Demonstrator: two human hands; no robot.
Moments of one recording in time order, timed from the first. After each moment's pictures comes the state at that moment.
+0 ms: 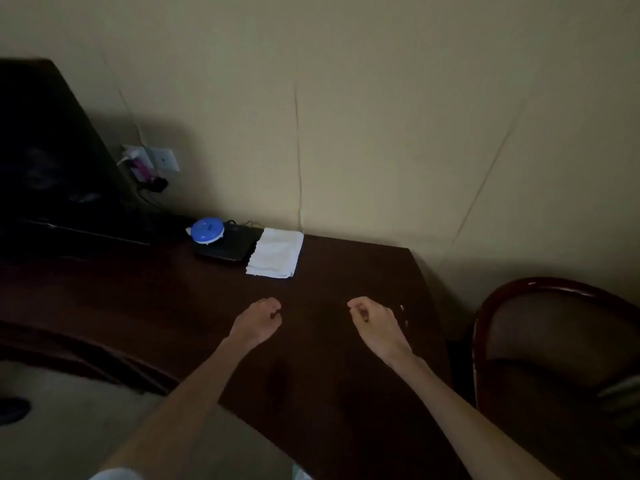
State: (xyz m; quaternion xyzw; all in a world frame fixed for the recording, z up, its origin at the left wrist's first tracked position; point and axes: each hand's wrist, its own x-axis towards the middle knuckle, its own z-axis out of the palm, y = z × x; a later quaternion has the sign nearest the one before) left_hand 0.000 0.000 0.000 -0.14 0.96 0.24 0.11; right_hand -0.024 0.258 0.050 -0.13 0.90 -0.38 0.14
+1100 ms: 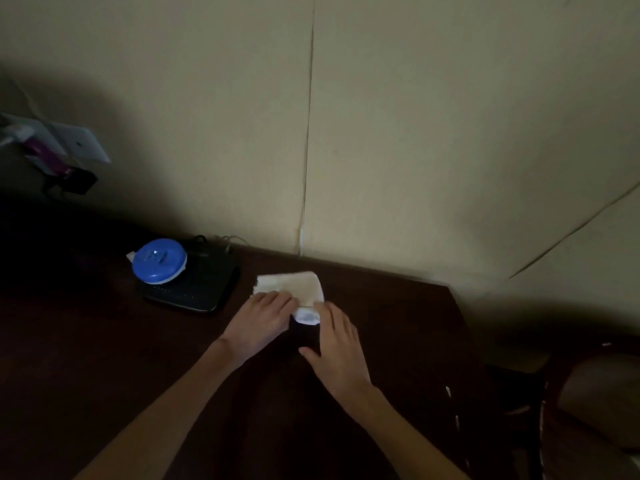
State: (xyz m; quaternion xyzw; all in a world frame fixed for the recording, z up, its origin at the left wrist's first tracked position) left_hand -0.215 -0.099 -0.057 0.21 0.97 0.00 -0.12; right_hand -0.209 0.085 -0.044 -0.20 0.95 -0.22 0.10
